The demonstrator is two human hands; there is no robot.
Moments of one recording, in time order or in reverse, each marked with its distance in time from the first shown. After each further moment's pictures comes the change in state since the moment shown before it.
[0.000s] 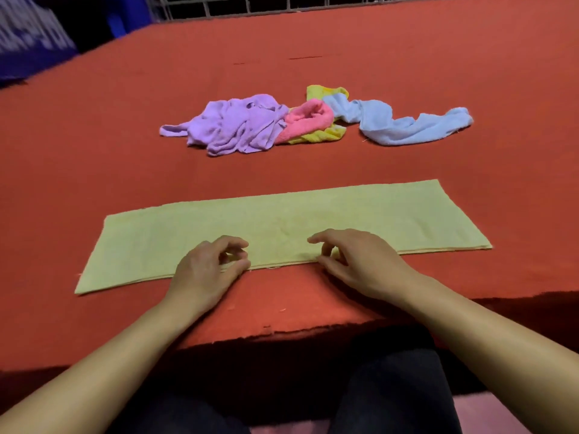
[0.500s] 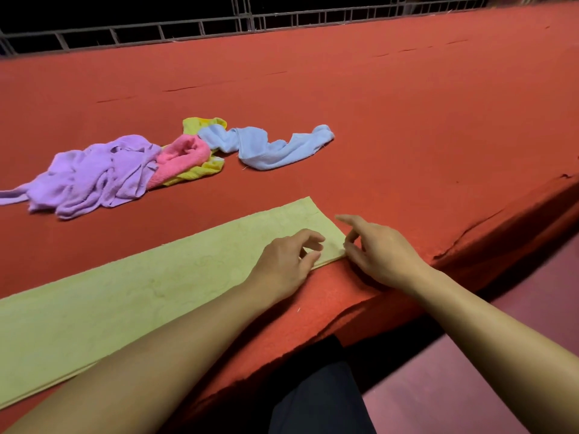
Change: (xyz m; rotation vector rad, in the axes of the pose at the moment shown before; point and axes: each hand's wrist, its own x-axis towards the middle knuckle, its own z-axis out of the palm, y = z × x) left_hand 0.090 0.219 0.167 -0.219 -0.374 0.473; right_hand -0.106 0.149 -0.093 -0.171 0.250 0.414
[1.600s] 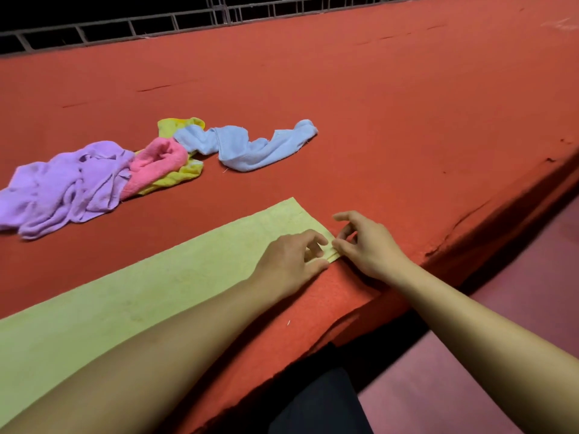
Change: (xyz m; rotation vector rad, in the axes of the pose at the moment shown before) left_hand 0.036 0.001 0.019 0.054 -0.125 0.003; right_hand 0.016 0.008 0.009 0.246 0.049 0.304
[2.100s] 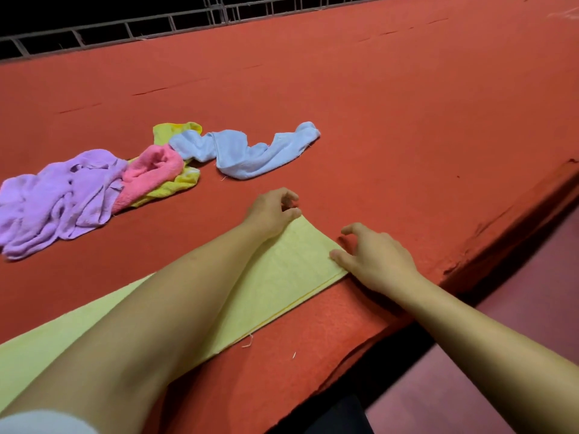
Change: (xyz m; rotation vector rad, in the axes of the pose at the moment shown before) left_hand 0.132 -0.078 -0.032 0.029 0.116 -0.126; right_hand 0.015 -0.009 0.003 -0.276 -0.072 0.234
